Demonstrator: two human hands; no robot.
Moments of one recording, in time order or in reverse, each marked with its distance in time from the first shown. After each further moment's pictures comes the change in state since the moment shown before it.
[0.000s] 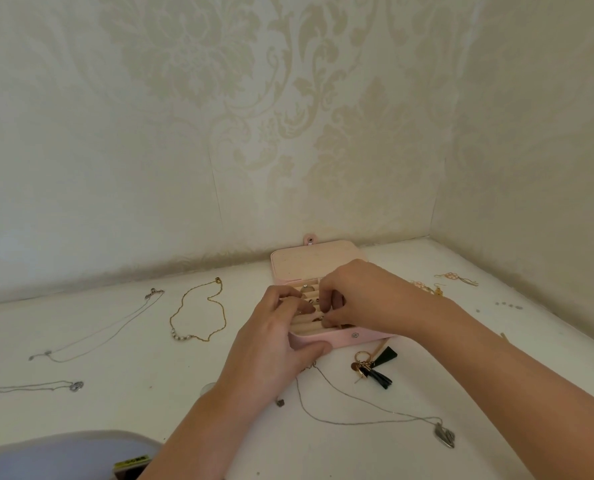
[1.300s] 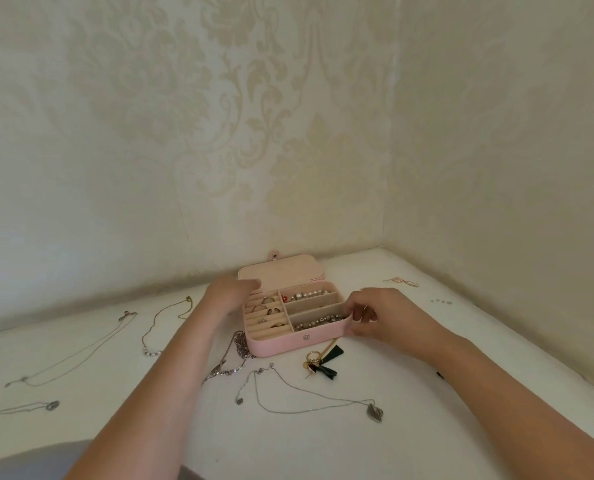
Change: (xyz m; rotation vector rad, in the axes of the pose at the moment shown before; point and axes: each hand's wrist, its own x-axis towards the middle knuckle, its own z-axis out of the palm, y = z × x) left_hand 0.090 0.015 -0.022 -0.227 -0.158 -0.722; right_hand -0.072 0.083 0.025 0.298 0.255 0.122
